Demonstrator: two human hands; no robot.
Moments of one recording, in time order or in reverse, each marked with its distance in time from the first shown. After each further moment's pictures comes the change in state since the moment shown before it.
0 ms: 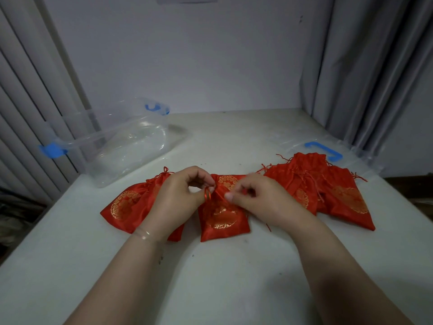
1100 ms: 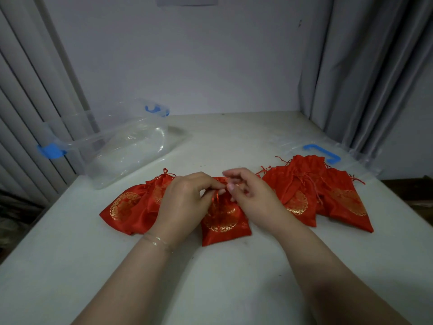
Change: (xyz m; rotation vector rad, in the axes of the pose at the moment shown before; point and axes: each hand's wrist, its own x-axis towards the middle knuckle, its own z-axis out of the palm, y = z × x) left_hand -0.001 -0.006 0.010 0.312 0.065 0.341; right_hand 0.010 0.006 0.026 0.287 0.133 -0.036
